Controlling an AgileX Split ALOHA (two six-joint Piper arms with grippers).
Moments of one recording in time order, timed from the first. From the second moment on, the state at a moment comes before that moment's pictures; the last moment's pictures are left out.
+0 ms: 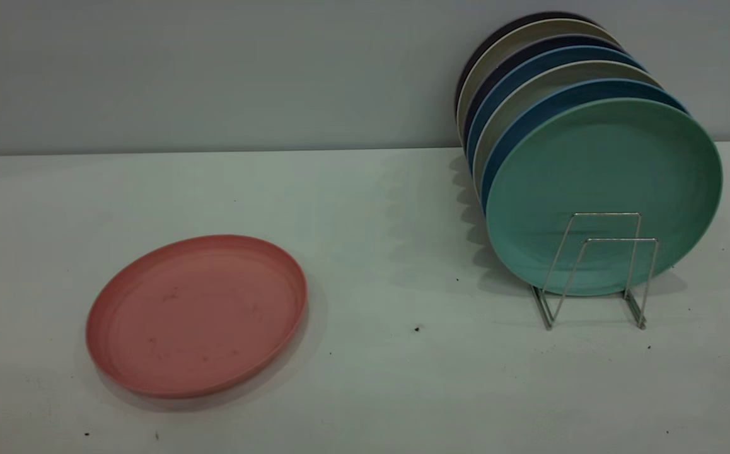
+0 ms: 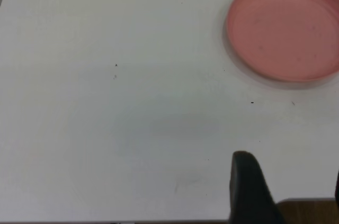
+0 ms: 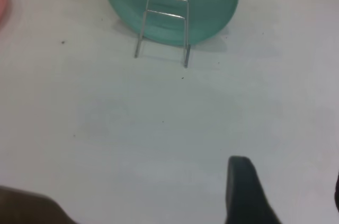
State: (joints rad) left arm 0.06 -0.02 -0.49 -0.02 1.13 0.03; right arm 0.03 -0.02 -0.48 0.11 1.14 -0.20
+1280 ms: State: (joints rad) left arm 0.06 1.57 -0.65 -0.62 0.27 0.46; right arm 0.03 0.93 -0.49 0.68 0.63 -0.69
